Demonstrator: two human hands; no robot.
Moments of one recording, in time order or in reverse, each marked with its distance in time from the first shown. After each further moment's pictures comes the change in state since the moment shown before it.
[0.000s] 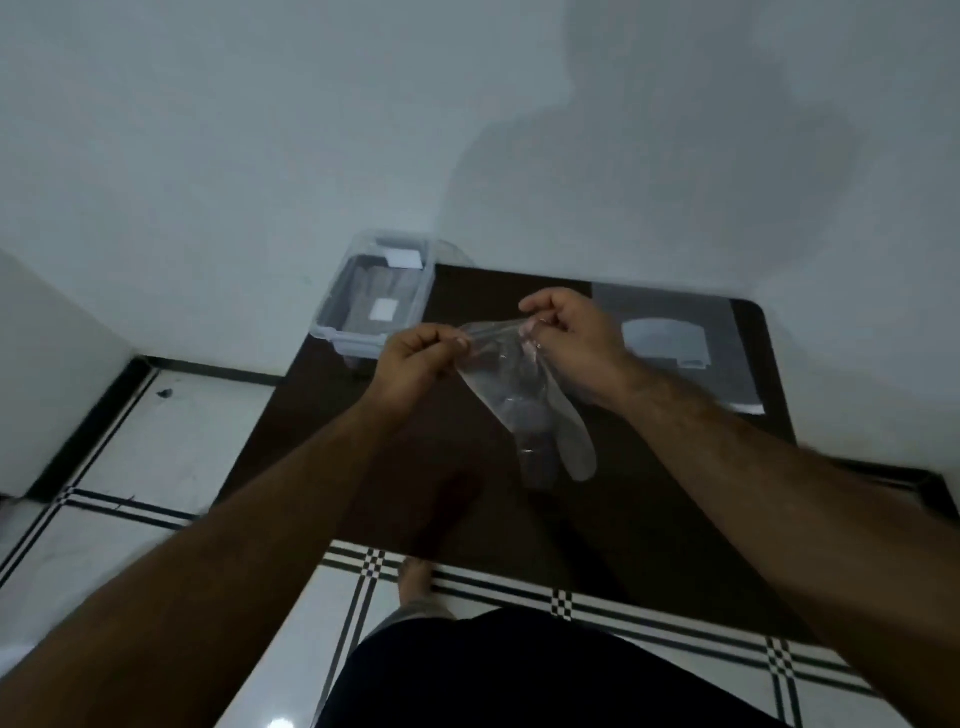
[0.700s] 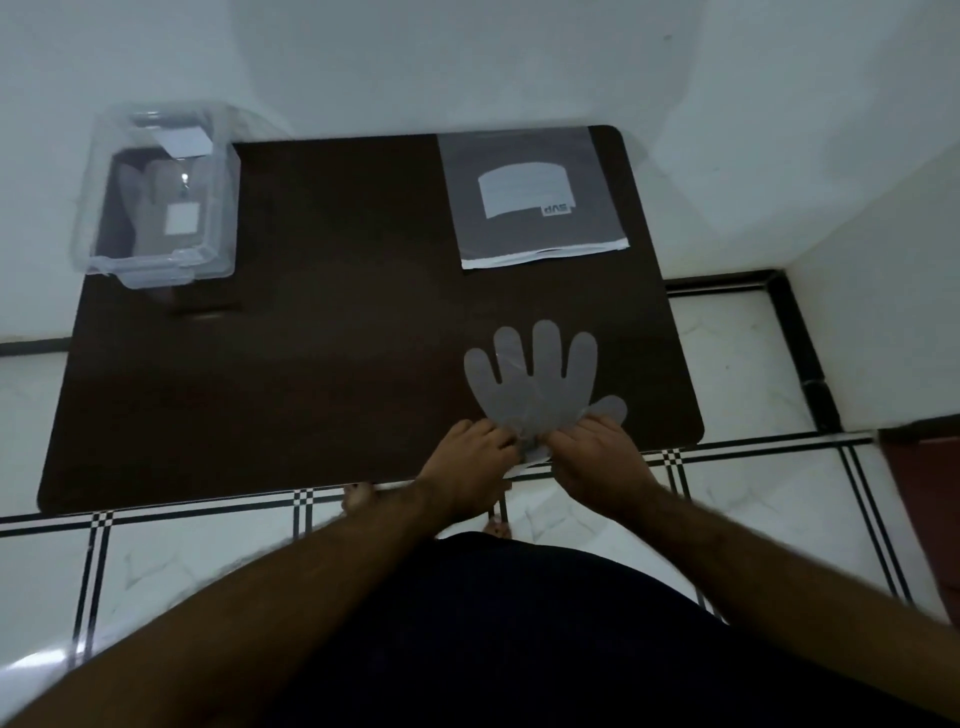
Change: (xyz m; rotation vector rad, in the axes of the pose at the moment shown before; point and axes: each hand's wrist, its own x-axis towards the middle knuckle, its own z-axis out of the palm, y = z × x) left_hand -0.132 -0.166 0.195 1.296 -0.939 0.488; right_hand -0.255 0.221 -0.050 -0.904 -0.197 -0.095
